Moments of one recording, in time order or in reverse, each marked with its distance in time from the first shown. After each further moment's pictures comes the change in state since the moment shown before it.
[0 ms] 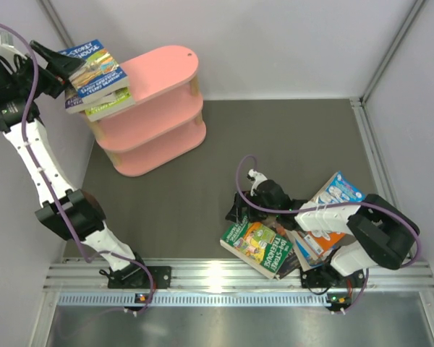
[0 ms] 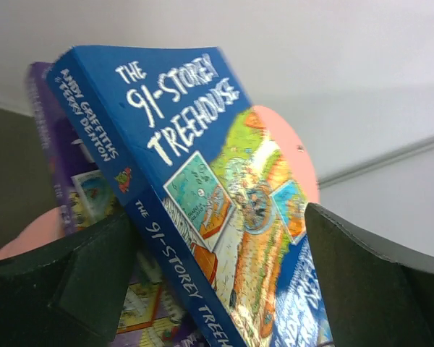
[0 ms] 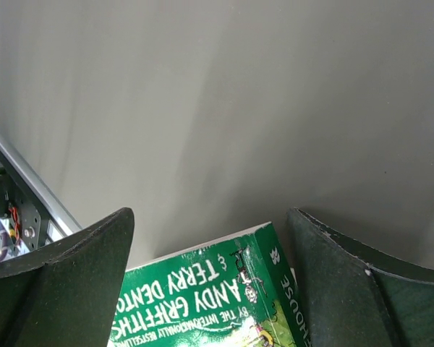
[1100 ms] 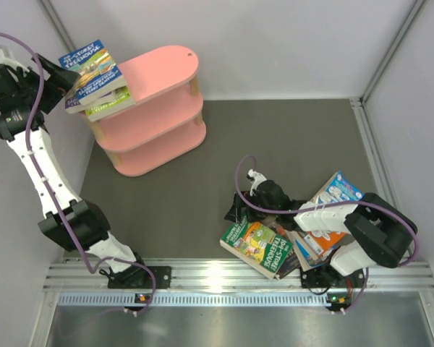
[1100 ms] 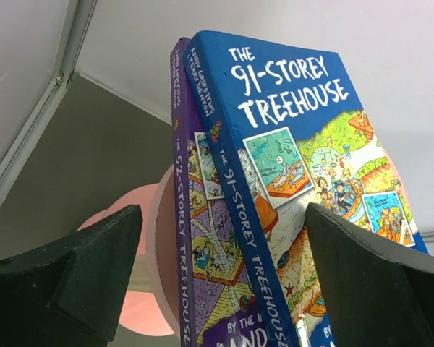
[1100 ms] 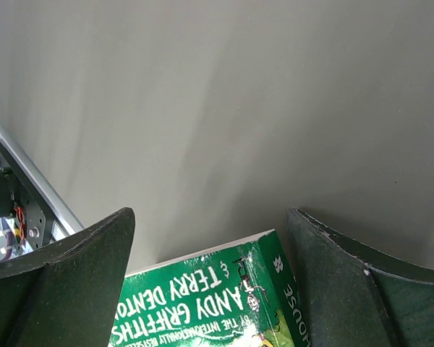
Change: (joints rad) left arm -0.010 -0.118 -0.127 -0.137 -0.369 0.175; right arm 0.000 0.020 -0.004 0.045 -0.015 0.004
